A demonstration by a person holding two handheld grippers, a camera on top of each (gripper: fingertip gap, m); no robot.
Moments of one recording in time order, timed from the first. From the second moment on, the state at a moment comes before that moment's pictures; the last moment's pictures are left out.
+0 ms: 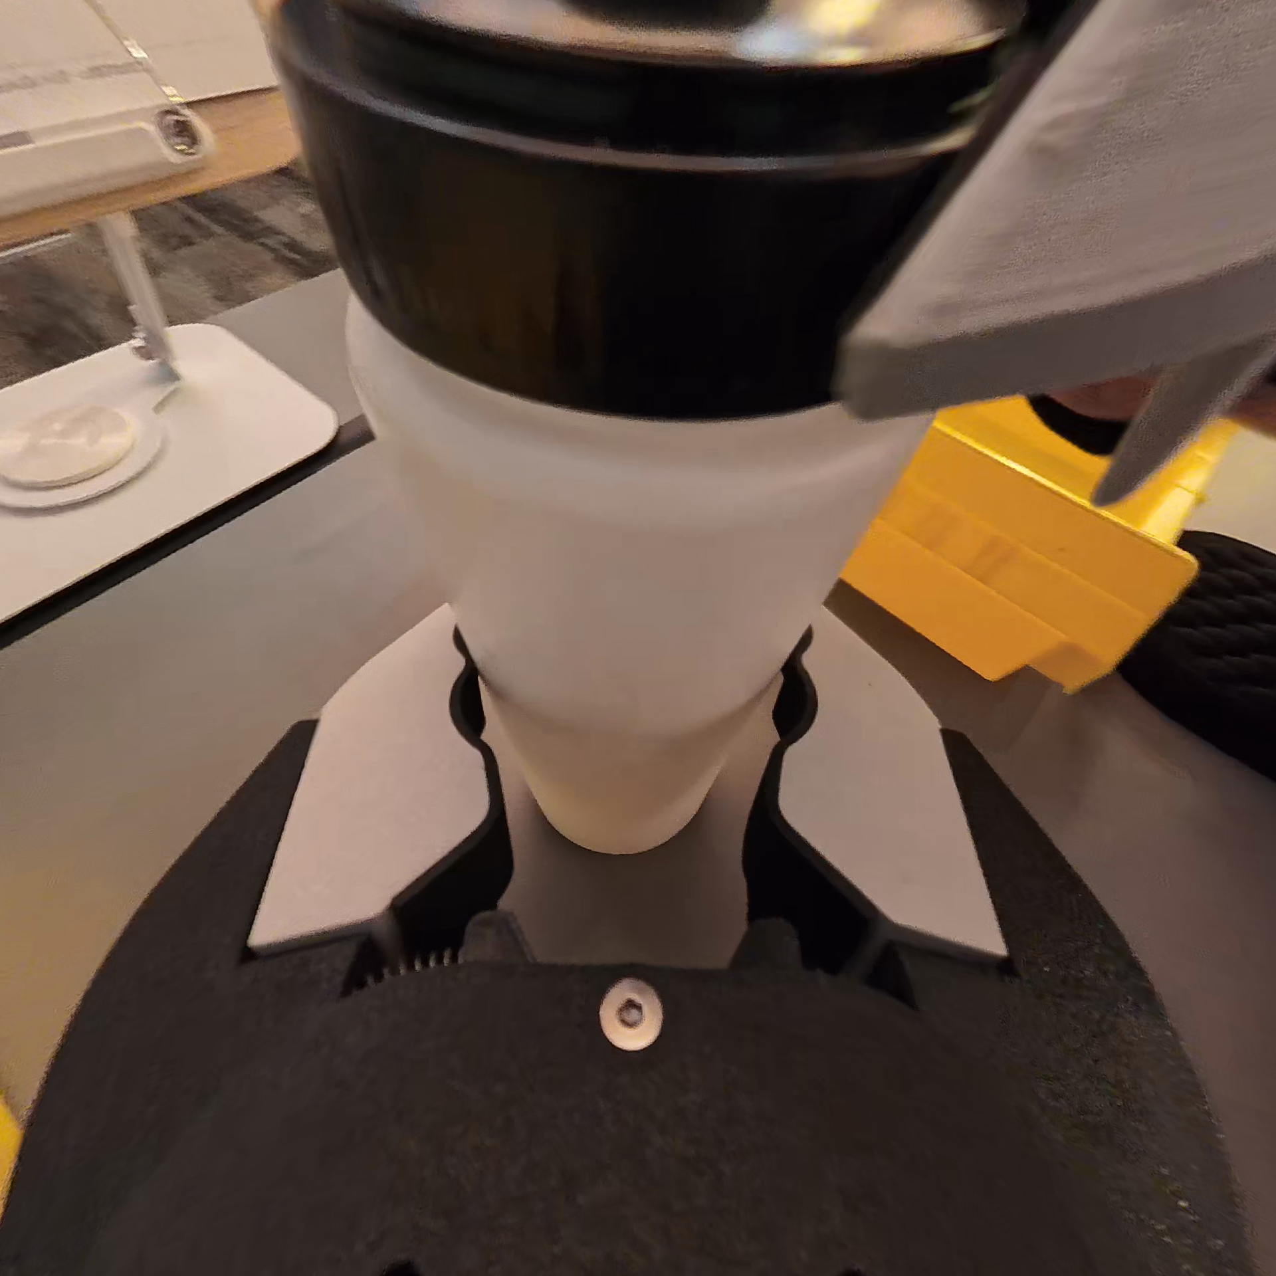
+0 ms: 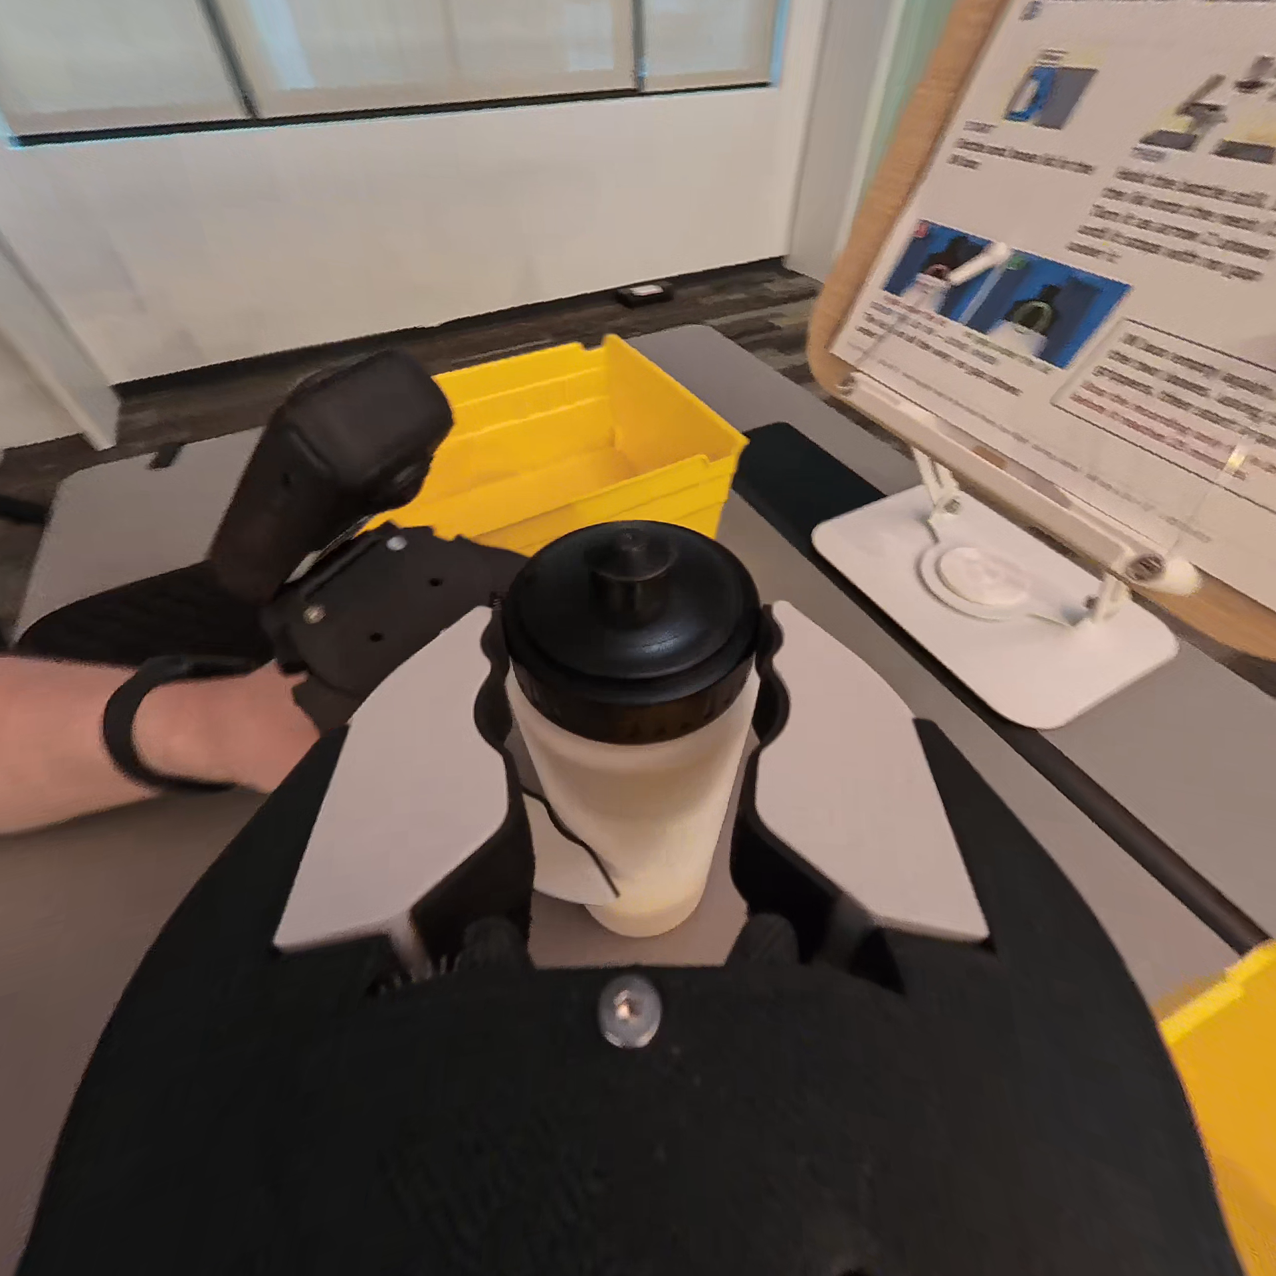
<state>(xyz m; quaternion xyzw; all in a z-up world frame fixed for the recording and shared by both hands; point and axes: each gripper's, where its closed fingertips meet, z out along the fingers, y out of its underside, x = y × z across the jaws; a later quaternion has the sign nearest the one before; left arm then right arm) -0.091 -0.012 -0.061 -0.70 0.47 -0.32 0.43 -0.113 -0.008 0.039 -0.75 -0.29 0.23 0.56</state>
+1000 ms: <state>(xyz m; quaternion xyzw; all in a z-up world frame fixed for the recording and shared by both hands) -0.100 -0.005 -0.062 -0.73 0.45 -0.29 0.43 -0.119 -0.001 0.040 -0.75 -0.22 0.17 0.60</state>
